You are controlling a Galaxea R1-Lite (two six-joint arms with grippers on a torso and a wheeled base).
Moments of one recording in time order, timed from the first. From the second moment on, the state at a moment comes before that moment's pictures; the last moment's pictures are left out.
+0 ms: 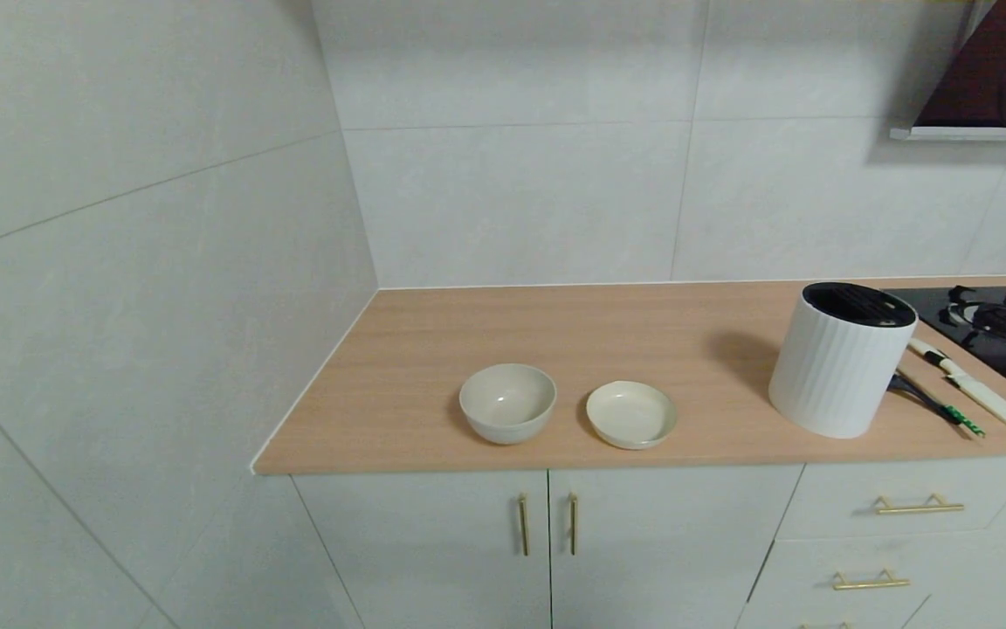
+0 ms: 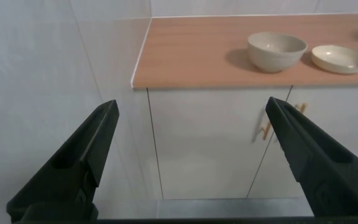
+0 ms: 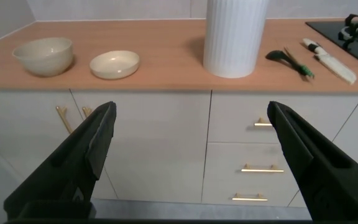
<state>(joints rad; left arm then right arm) 0.00 0.00 0.00 0.00 0.00 0.00 0.00 0.00 0.00 0.00 0.06 0.00</state>
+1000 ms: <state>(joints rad) 0.00 0.00 0.00 0.00 0.00 0.00 0.00 0.00 0.00 0.00 0.06 0.00</state>
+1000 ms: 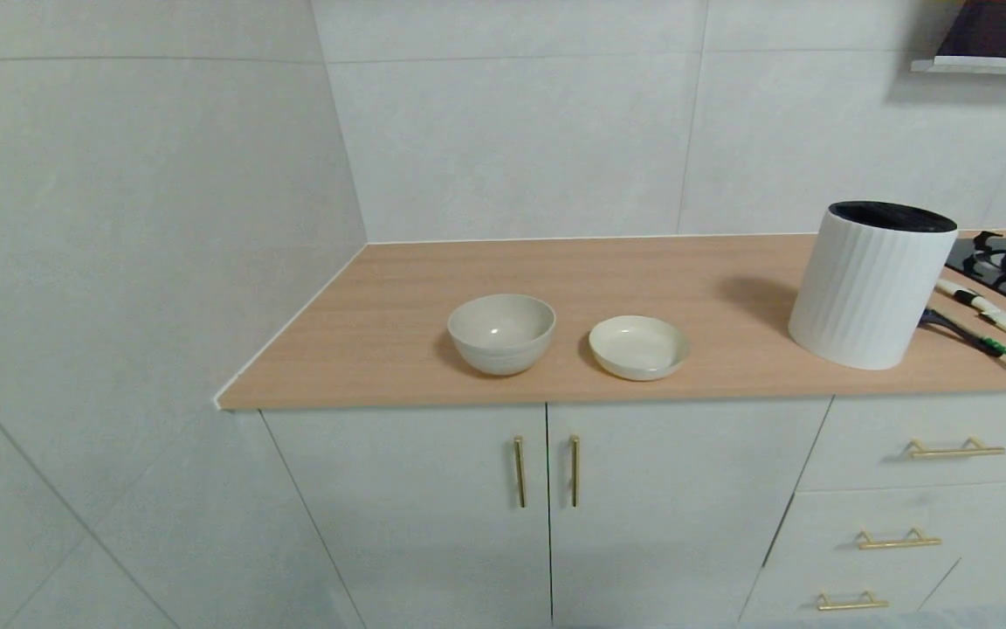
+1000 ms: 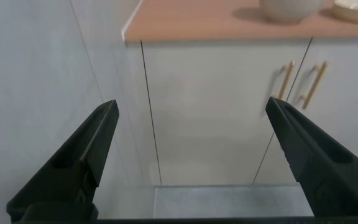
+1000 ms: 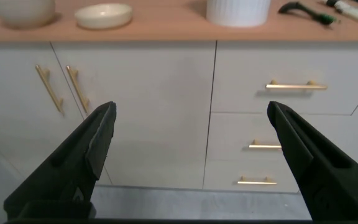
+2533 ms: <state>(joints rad) 0.00 0.00 0.00 0.00 0.00 0.00 0.00 0.00 0.00 0.00 0.06 0.00</state>
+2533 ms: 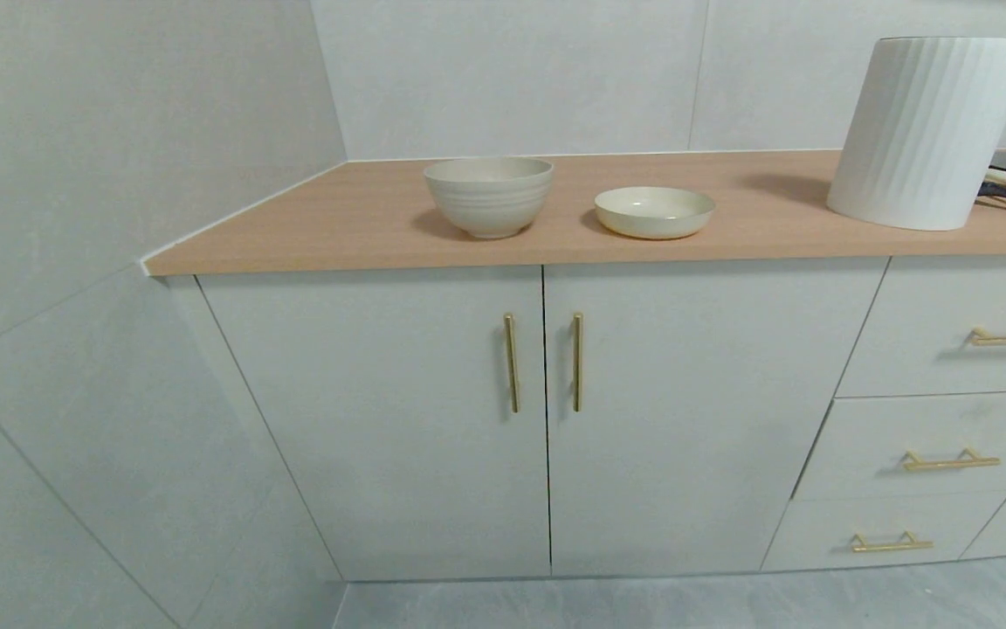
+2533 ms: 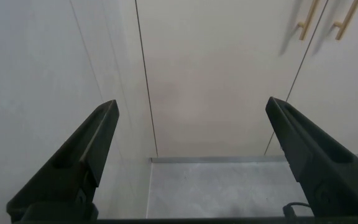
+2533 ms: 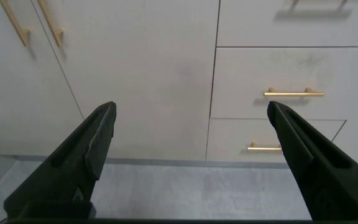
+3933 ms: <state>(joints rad) 0.00 0.00 0.00 0.00 0.00 0.00 0.00 0.00 0.00 0.00 0.06 -0.04</state>
